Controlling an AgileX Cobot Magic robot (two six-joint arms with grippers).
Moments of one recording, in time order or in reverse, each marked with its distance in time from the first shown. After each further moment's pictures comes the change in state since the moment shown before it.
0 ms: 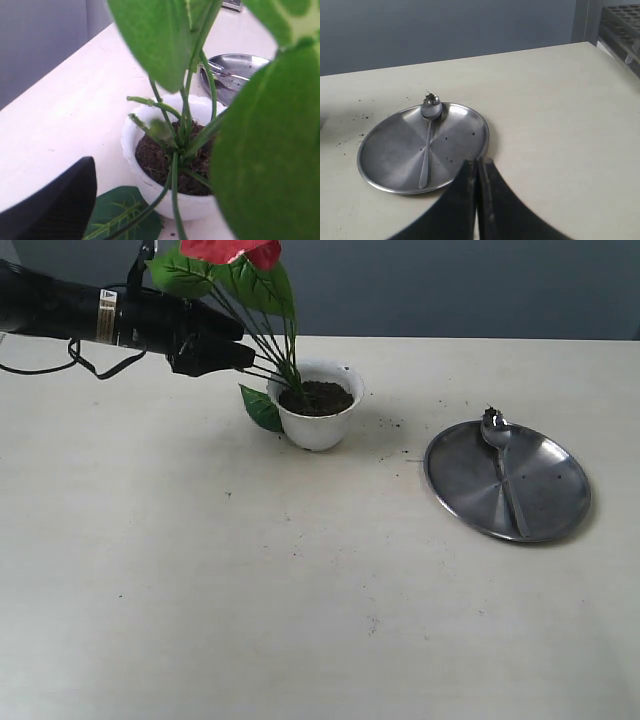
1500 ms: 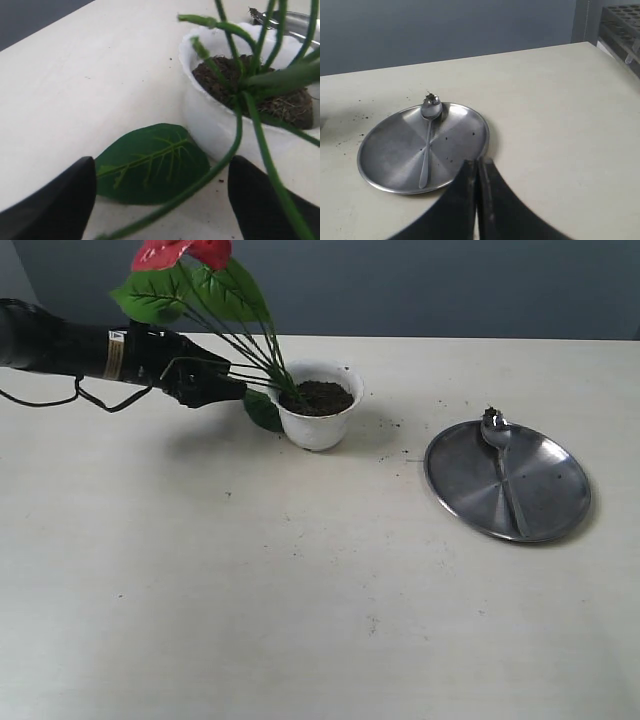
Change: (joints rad) left arm 0.018 0.092 0.028 -0.008 0.152 0.019; right arm 0.000 0.000 0.000 0.000 0.000 0.000
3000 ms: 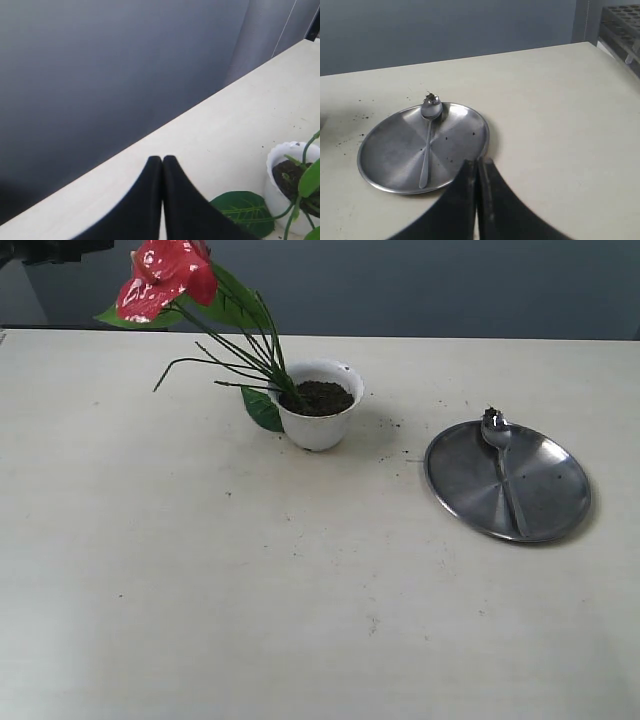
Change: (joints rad) left arm 0.211 -0.360 0.032 0.008 0.091 -0.258; right arm 0.000 0.000 0.000 0.000 0.000 0.000
